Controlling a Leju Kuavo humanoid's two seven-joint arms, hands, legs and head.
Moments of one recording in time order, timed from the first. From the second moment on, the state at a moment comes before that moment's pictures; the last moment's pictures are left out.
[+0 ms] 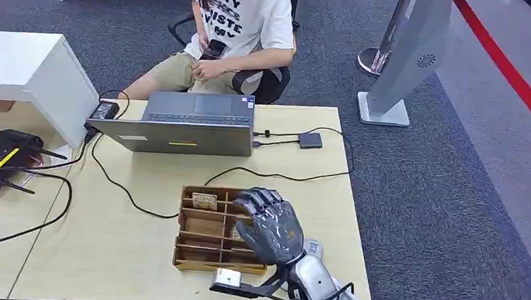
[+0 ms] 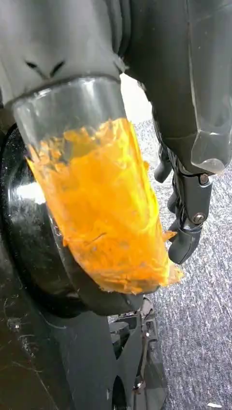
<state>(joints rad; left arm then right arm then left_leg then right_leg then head) -0.07 -0.27 1.15 -0.19 -1.30 -0.04 0.12 -0.27 0.01 0.83 -1.23 1.07 -0.62 -0.07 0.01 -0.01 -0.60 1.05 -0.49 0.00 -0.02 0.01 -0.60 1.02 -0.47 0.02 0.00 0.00</state>
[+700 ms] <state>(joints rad) -0.07 -0.27 1.15 -0.19 -1.30 -0.04 0.12 -0.29 0.01 0.84 -1.20 1.07 -0.58 -0.06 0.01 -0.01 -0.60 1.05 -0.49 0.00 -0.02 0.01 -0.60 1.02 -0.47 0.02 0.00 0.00</state>
